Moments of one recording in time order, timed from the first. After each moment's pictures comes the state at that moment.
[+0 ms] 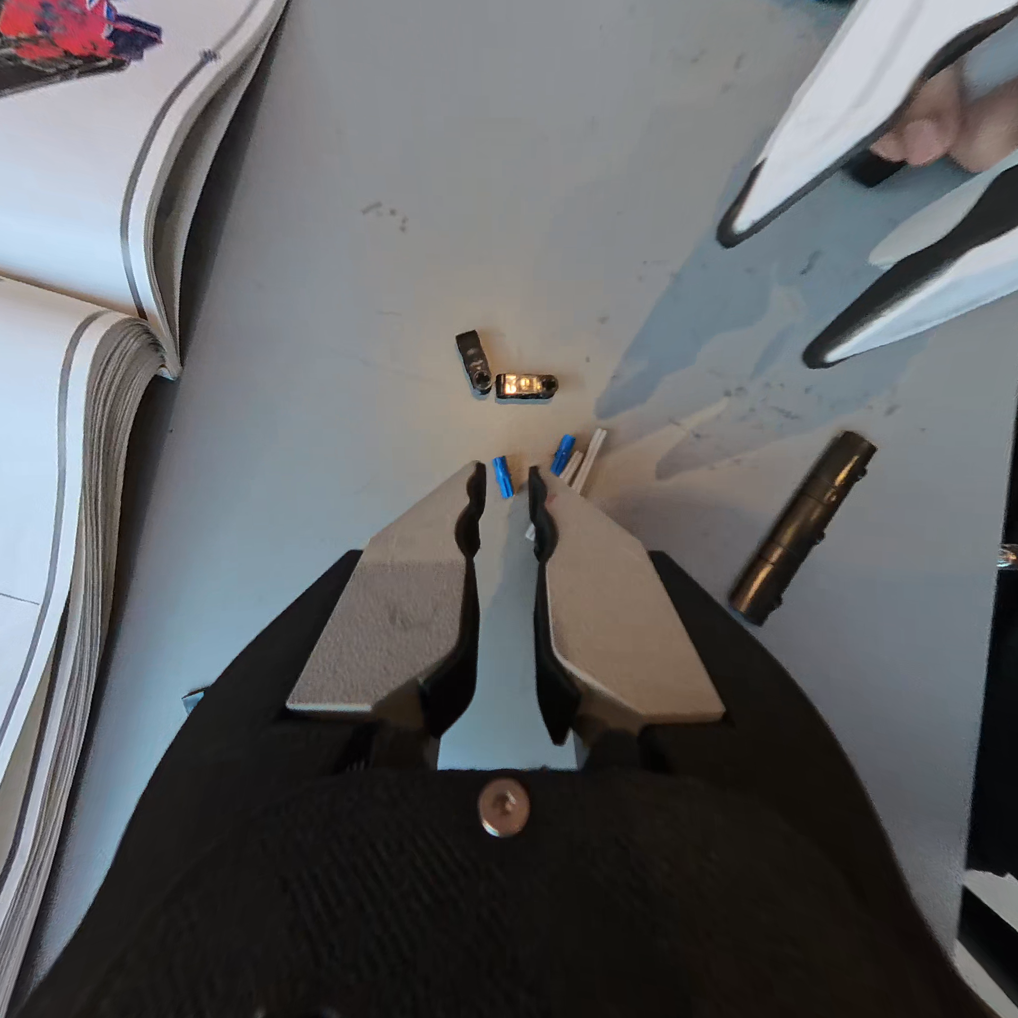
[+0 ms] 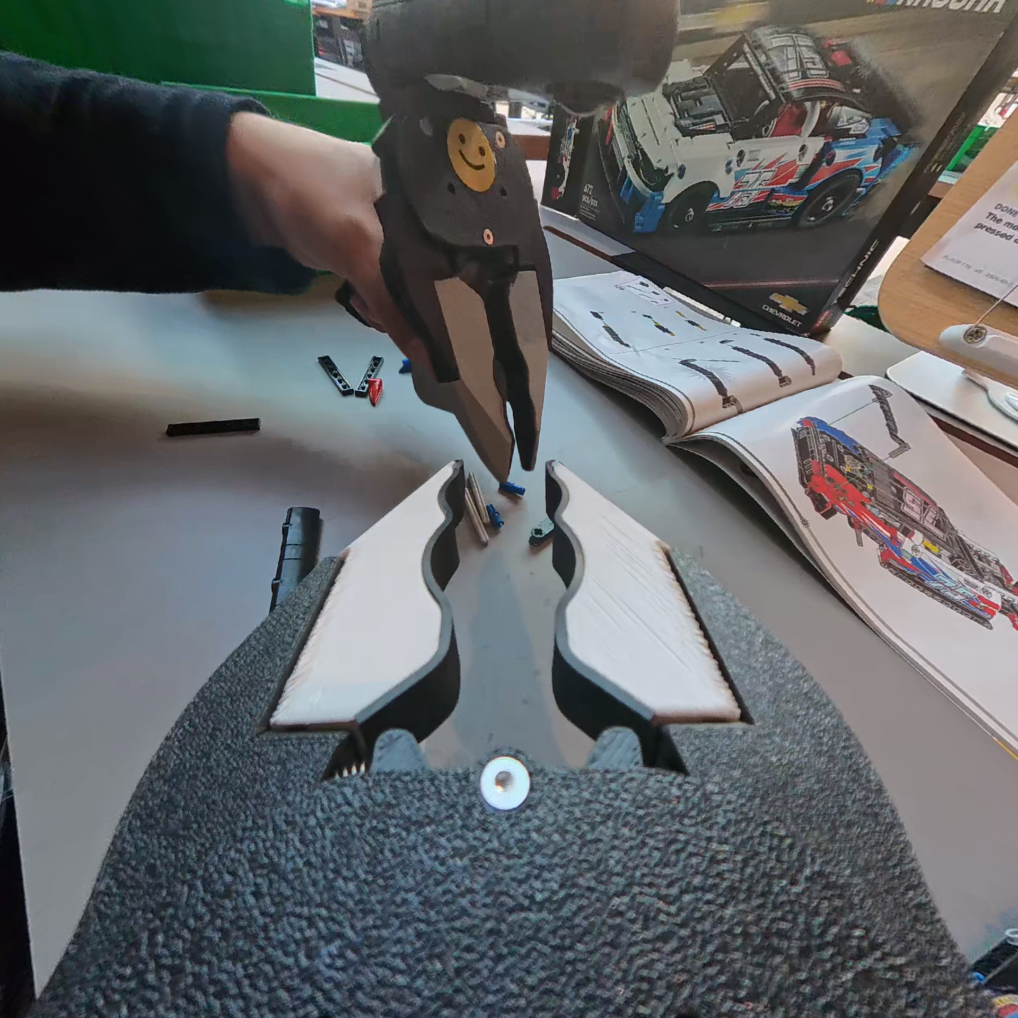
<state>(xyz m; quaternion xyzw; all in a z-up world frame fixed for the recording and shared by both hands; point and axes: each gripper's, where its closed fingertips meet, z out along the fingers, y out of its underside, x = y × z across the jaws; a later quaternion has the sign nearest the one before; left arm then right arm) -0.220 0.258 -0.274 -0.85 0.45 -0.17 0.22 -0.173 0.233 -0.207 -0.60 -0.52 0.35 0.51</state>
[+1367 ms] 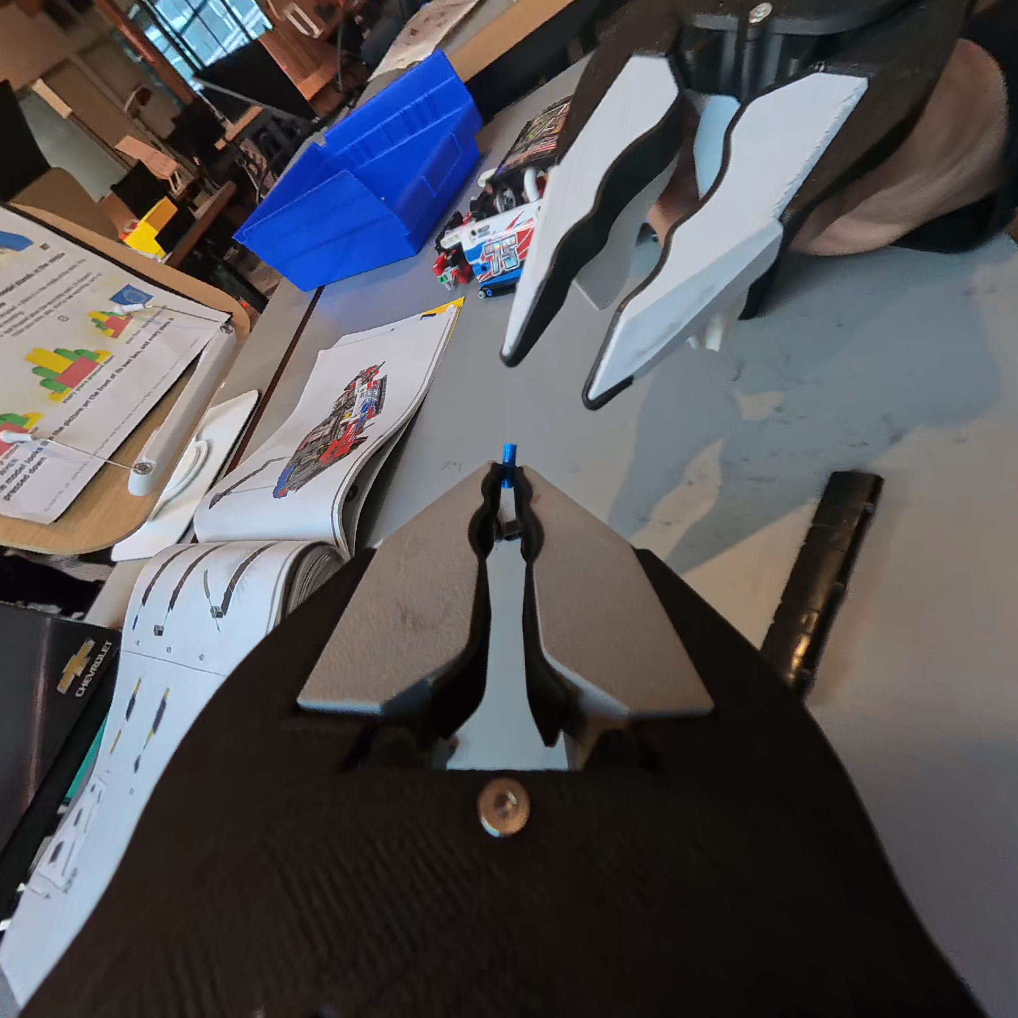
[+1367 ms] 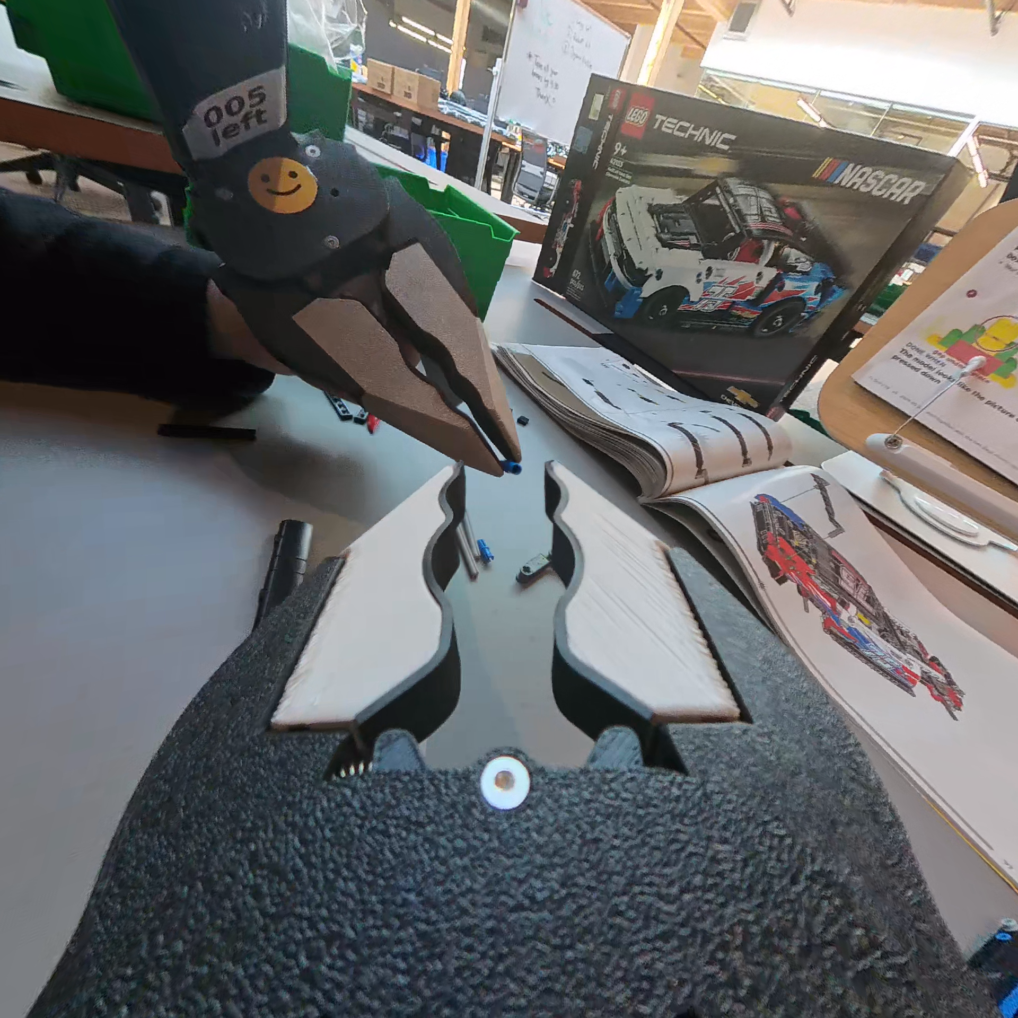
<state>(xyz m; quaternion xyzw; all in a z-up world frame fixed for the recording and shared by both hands) -0.187 0.237 -0.213 -0.65 0.51 -0.07 0.56 -0.174 0.223 -0.192 -0.53 -0.53 0.33 0.57</state>
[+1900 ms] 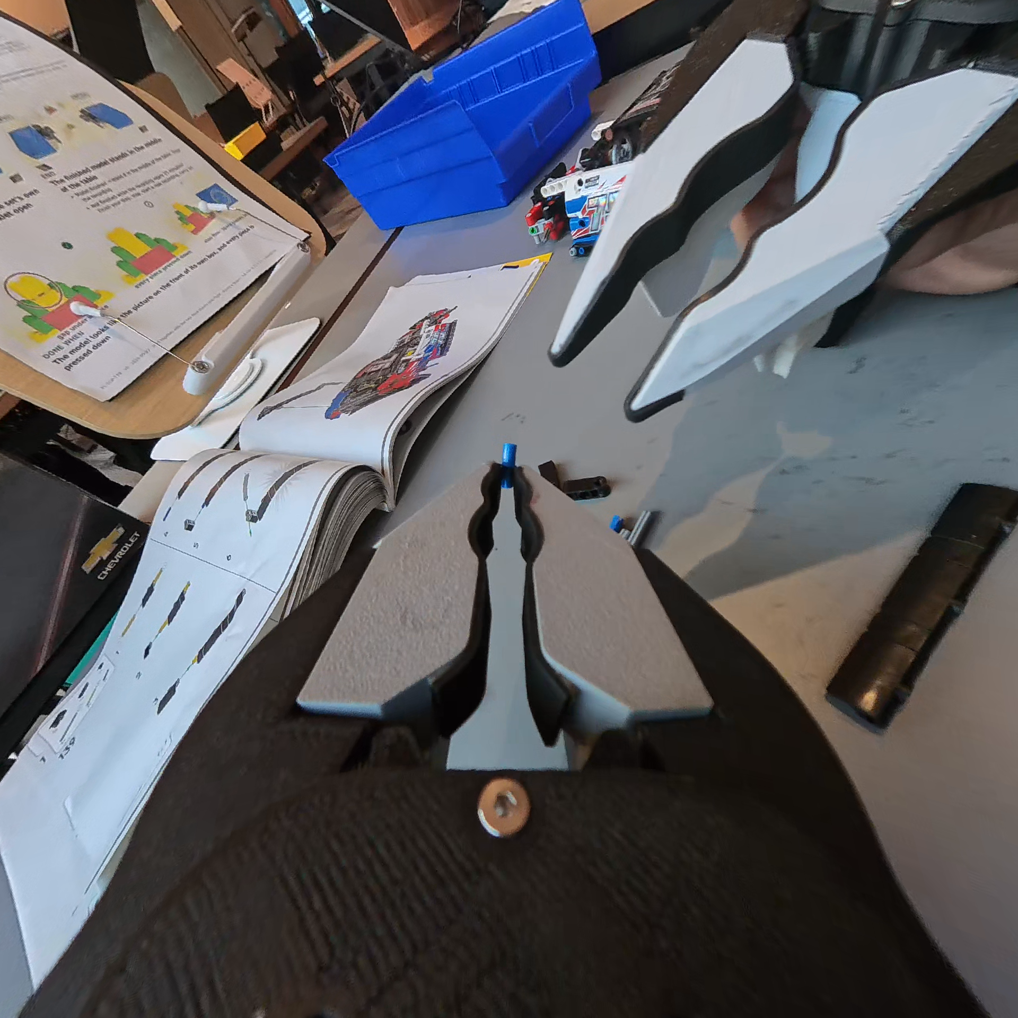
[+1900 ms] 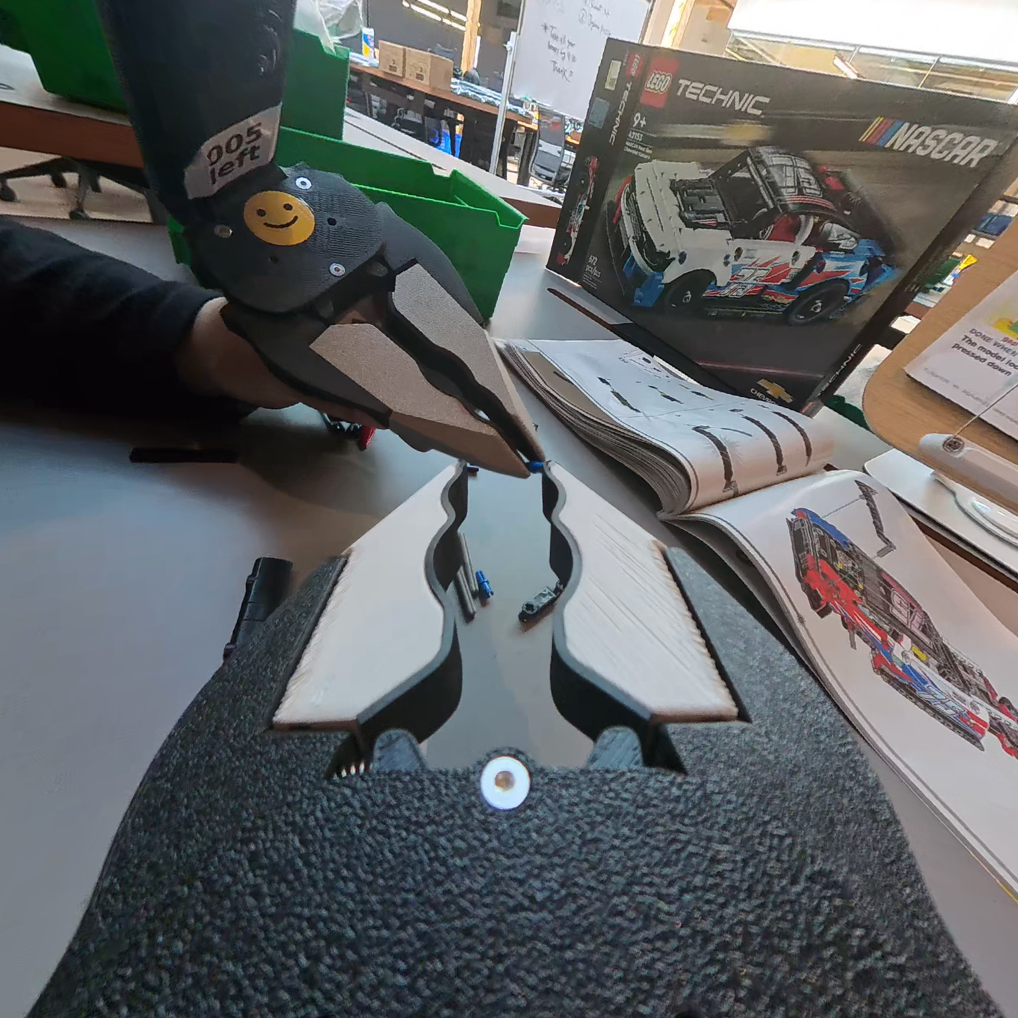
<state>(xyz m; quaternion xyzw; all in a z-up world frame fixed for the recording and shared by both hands) -0.220 0.260 -0.219 -0.69 0.43 -0.06 0.58 -0.203 0.234 -0.197 -0.54 -0.54 0.34 0.55</state>
